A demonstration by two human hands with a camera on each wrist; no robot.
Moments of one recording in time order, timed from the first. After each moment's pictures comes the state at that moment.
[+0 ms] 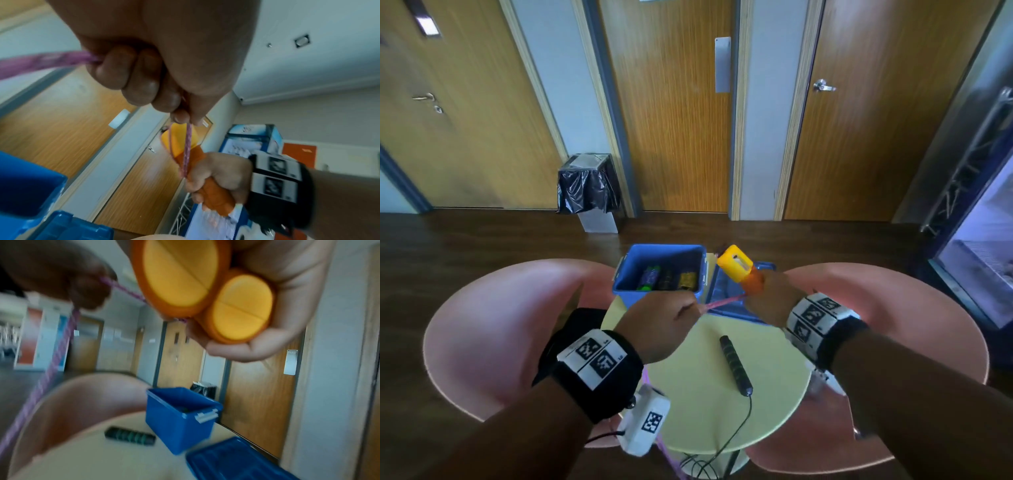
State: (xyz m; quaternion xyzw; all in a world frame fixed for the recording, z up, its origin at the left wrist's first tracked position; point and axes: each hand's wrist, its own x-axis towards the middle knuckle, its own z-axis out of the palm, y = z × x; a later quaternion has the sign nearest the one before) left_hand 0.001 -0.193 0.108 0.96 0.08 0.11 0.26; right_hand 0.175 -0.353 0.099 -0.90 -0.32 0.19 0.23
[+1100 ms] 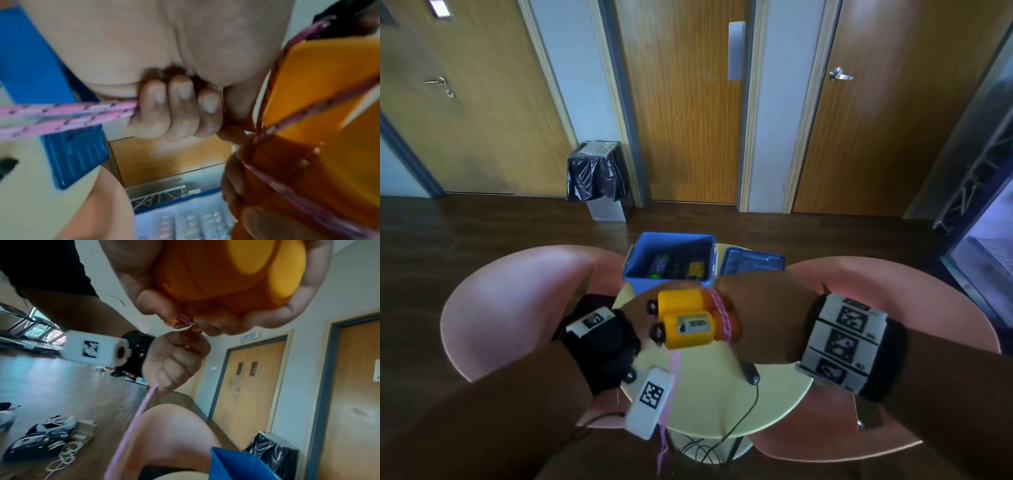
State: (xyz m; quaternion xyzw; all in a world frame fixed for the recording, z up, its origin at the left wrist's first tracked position) left_hand 0.000 -0.161 0.081 0.67 0.09 -0.04 0.74; right_hand 0.072 -0.362 0.191 -0.83 -0.56 0.09 0.01
